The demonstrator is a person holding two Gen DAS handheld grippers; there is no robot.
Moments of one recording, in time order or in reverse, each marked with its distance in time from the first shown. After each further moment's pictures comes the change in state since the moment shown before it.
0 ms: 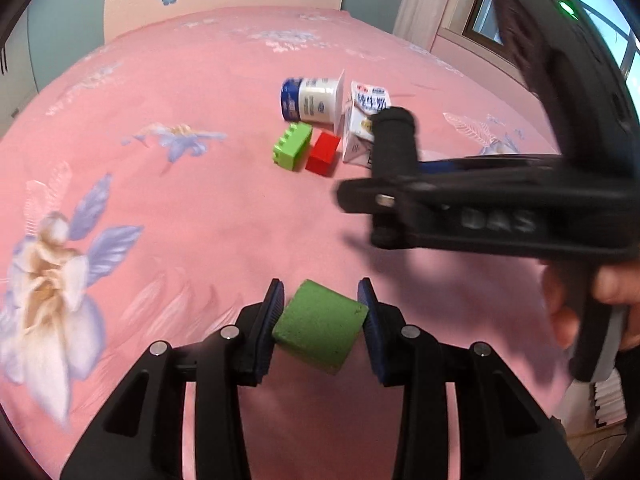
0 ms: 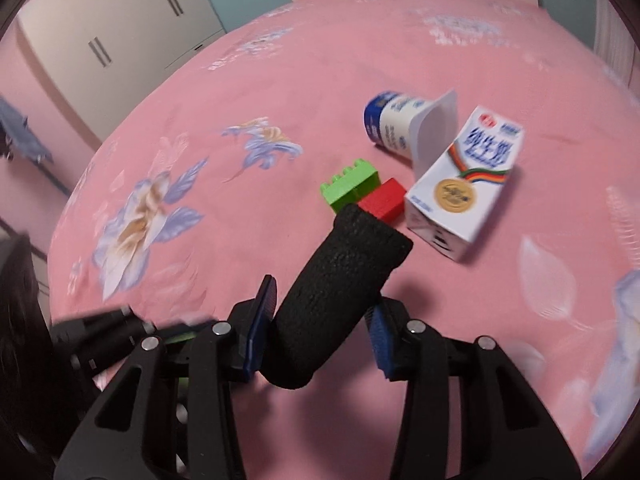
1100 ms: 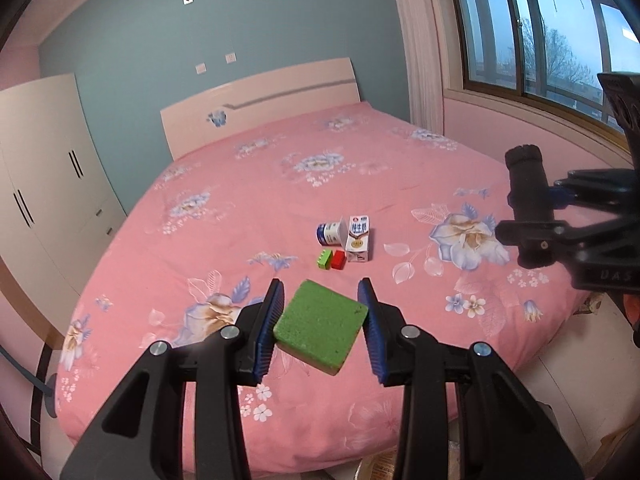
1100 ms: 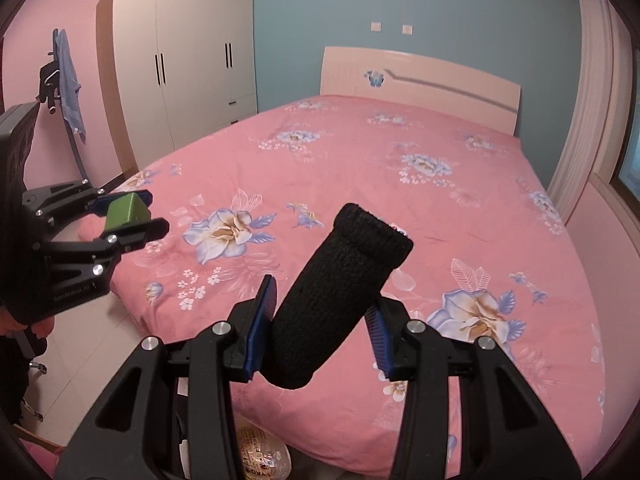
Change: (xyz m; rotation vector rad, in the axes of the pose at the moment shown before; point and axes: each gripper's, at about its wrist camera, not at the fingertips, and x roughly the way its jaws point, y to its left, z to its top) left arm -0.295 -0.130 -0.028 0.157 -0.309 0.309; right arm -0.341 0.091 -0.125 -0.232 -0.323 -0.132
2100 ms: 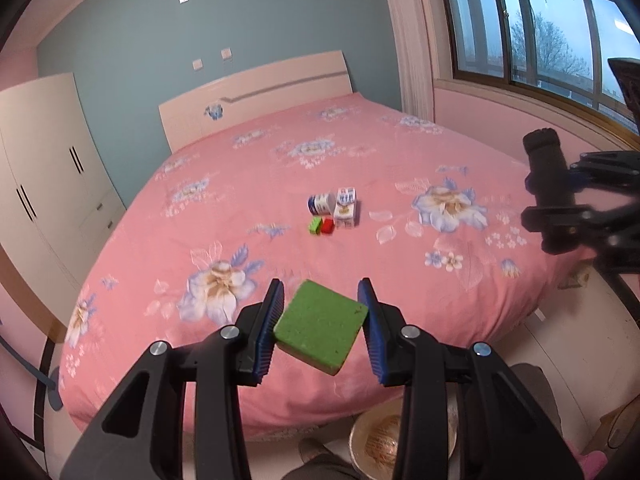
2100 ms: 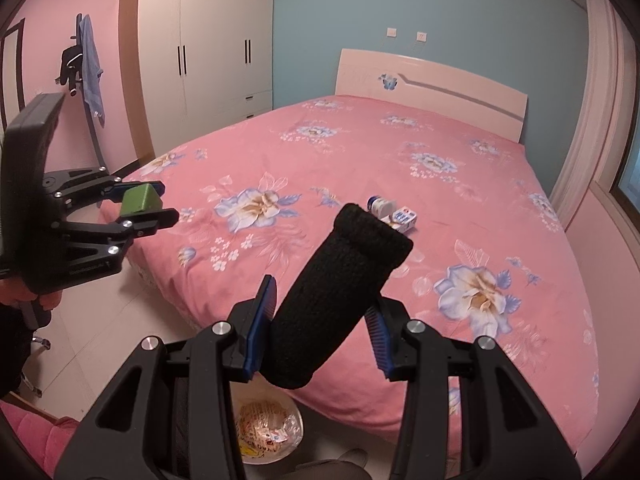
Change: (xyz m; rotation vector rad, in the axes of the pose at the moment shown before) left arm -0.049 -0.015 -0.062 0.014 0.042 -0.019; right arm -0.061 0.040 -0.062 -0.052 0.025 0.031
